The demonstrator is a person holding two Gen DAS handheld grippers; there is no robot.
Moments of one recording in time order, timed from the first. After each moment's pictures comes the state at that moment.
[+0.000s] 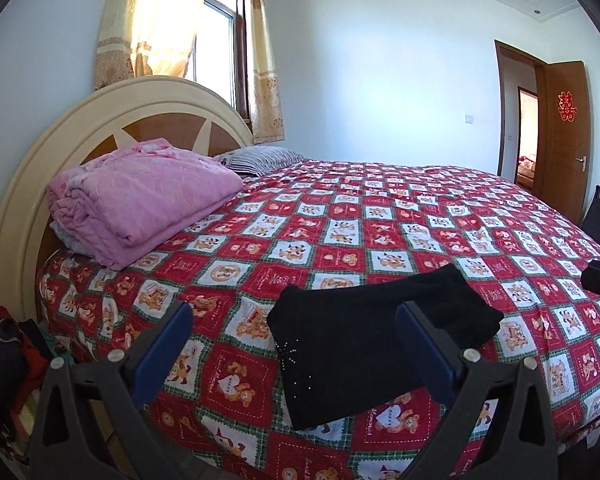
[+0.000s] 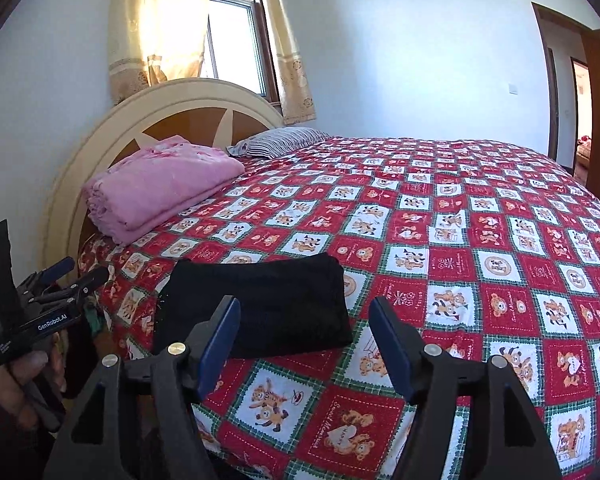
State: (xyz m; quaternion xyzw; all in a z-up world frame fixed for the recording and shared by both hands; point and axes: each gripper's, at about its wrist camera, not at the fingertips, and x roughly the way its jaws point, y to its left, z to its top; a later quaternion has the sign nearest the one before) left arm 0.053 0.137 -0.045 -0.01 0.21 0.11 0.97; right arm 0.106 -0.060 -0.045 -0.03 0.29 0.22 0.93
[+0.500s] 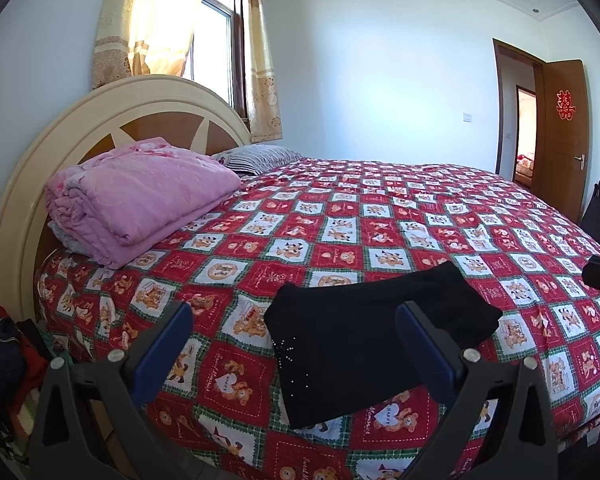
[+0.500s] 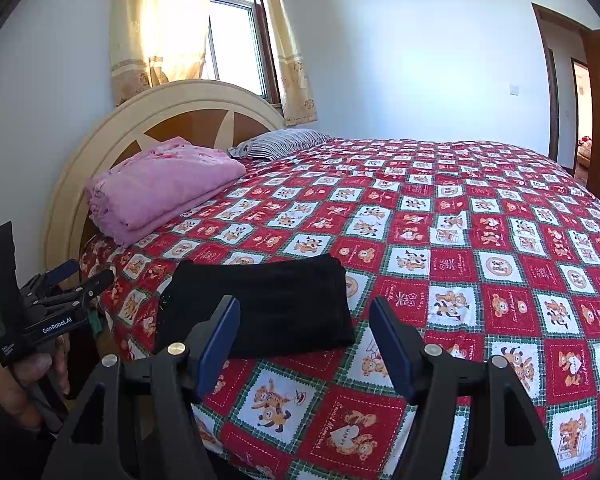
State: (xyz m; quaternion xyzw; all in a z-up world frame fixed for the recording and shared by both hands) left arm 0.054 0.136 -0.046 -0.01 0.21 0.11 0.97; right arm 0.103 -0.058 -0.046 -0.03 0.29 0.23 0.93
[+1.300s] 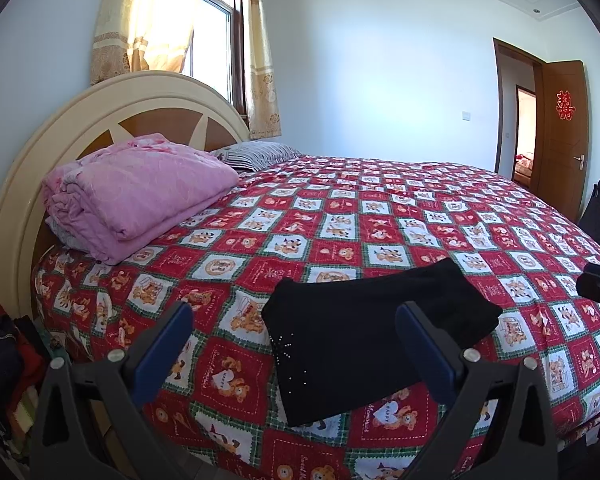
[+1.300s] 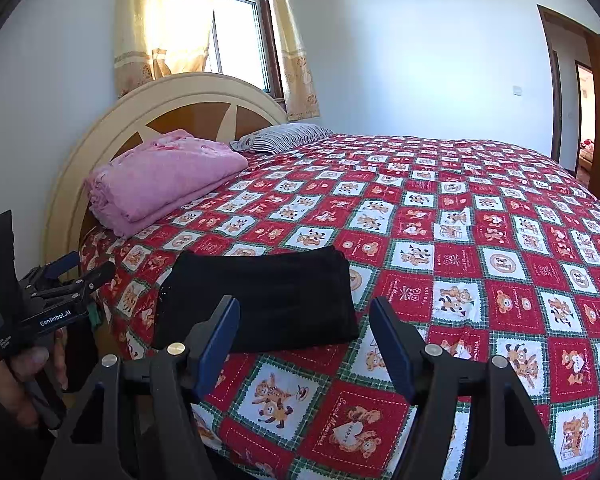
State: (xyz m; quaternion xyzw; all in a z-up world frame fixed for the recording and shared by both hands) left arm 0.054 0.135 -0.050 -0.01 0.22 0.11 0.97; right arm 0.103 -0.053 -0.053 -0.04 0.30 0.23 0.93
